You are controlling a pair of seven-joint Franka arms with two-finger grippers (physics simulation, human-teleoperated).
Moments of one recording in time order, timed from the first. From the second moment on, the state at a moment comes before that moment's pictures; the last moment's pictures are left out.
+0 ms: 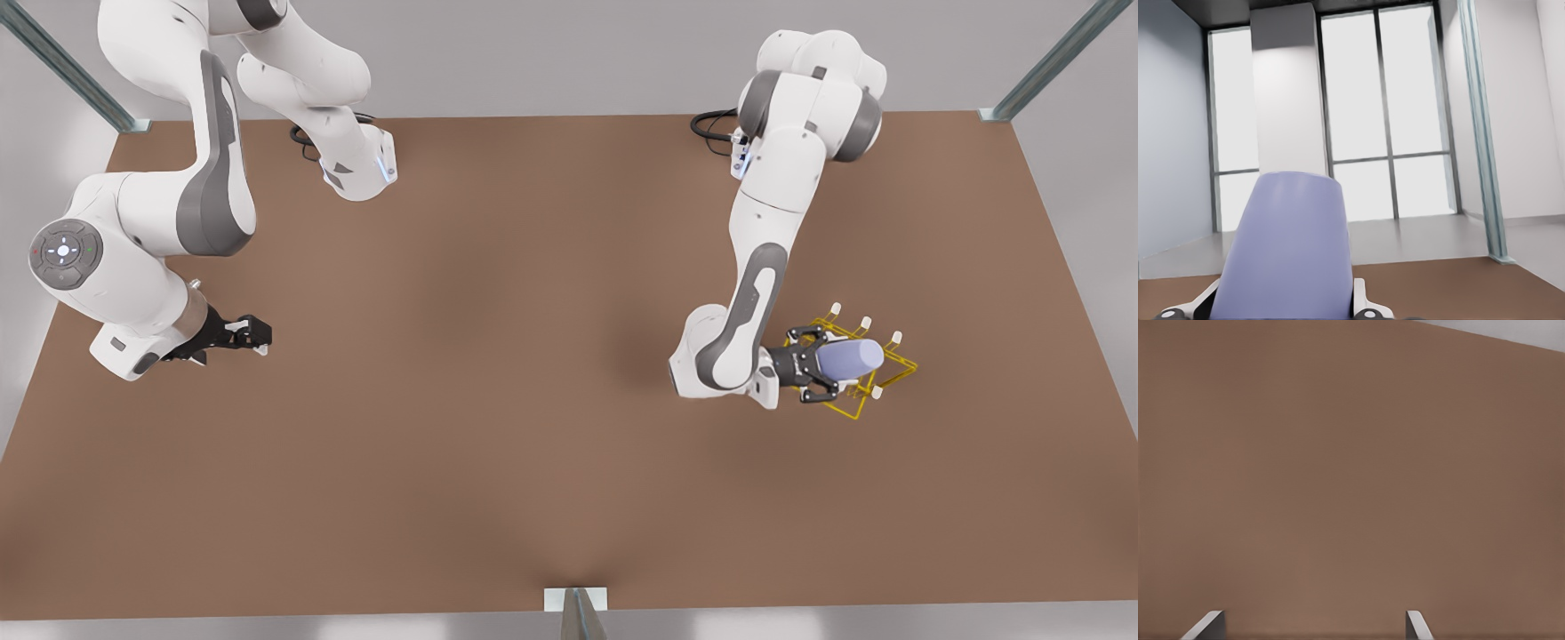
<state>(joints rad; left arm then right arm) -0.49 0.82 0.06 -1.63 1.19 1.21 -2.39 0.00 0.19 0.05 -1.54 -0.06 1.70 -0.12</state>
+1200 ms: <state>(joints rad) -0.50 0.45 -0.07 -1.54 0.96 1.24 -2.34 0.00 0.19 0.05 -1.54 -0.06 1.70 -0.13</state>
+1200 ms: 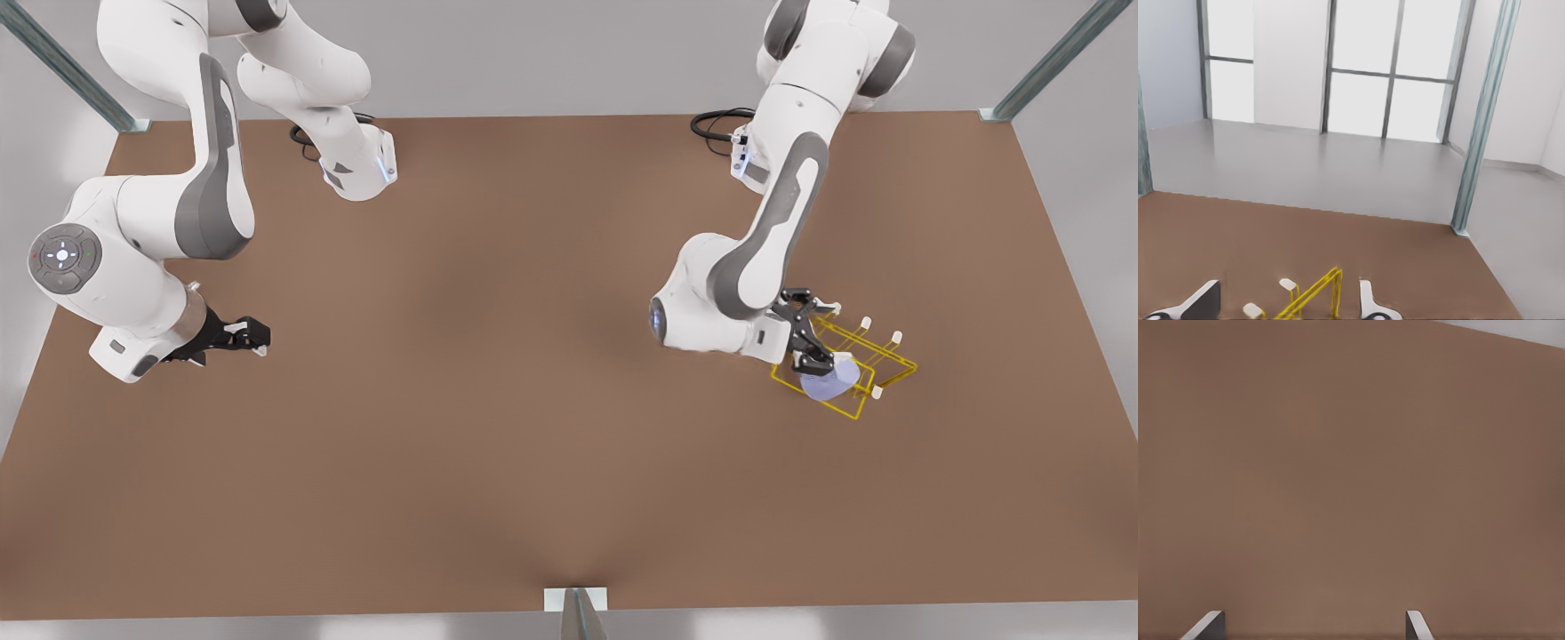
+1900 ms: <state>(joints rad) -0.16 0.23 -0.02 -1.45 0.01 1.54 -0.91 -0.01 0.20 0.05 -1.54 -0.05 1.70 -0.13</state>
